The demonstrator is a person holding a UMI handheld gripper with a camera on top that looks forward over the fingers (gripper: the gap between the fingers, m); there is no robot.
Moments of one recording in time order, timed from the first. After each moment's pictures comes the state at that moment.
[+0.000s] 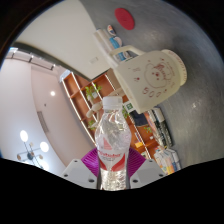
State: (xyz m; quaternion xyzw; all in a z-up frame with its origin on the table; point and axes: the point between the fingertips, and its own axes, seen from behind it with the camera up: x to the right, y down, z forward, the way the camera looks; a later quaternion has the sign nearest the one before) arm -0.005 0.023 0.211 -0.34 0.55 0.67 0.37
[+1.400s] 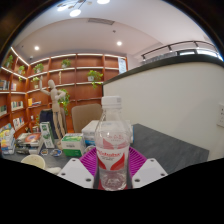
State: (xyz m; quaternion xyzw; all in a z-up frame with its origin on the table) arm 0.303 0.026 0.106 -0.75 0.17 -0.10 0.63
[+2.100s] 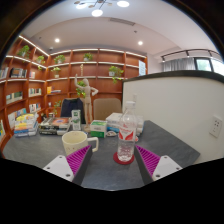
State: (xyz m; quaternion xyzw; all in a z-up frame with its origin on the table) arm 0.206 -0.102 0.126 -0.79 0.07 -0.07 0.61
